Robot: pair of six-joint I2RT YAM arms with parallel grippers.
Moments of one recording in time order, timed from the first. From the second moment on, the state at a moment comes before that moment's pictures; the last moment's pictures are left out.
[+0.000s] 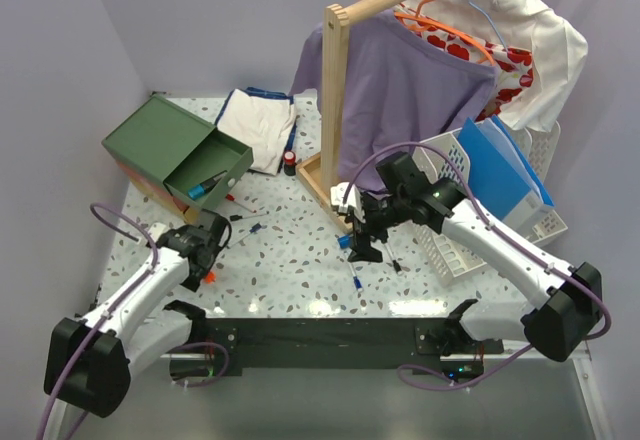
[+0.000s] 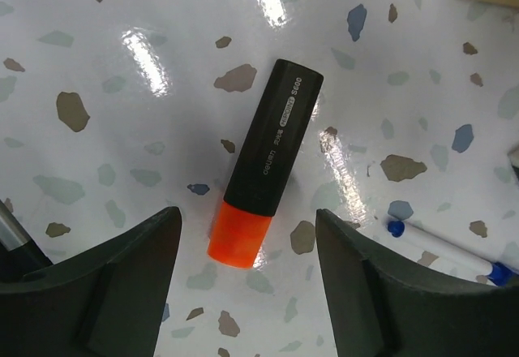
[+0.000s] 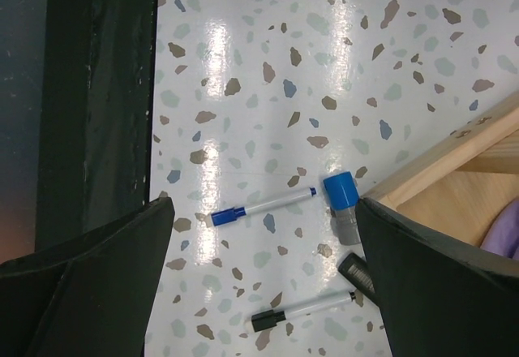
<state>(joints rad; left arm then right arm) -0.33 0.96 0.52 -0.96 -0.56 -1.47 0.68 1.27 1.11 -0.79 -0.67 -0.67</state>
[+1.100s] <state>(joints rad) -0.20 0.99 0.50 -0.86 -0.49 -1.30 0.63 1.21 1.11 -0.80 -0.72 -0.68</state>
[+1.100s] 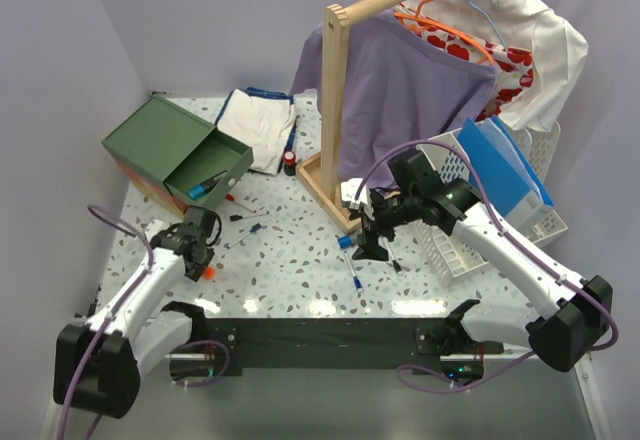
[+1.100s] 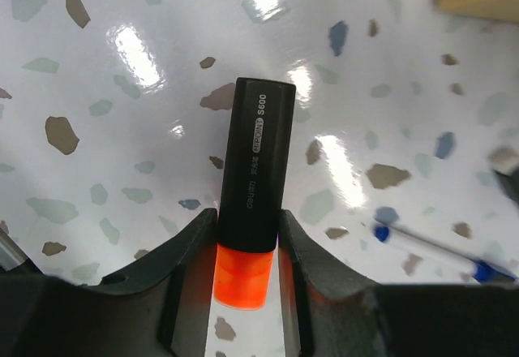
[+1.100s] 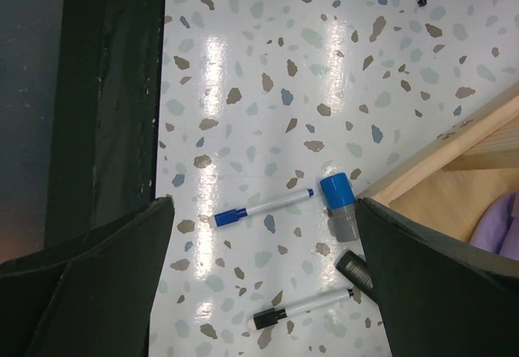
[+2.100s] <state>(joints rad) -0.20 0.99 1.16 -0.72 -0.13 -0.09 0.60 1.24 1.11 -0.83 -0.73 -0.71</state>
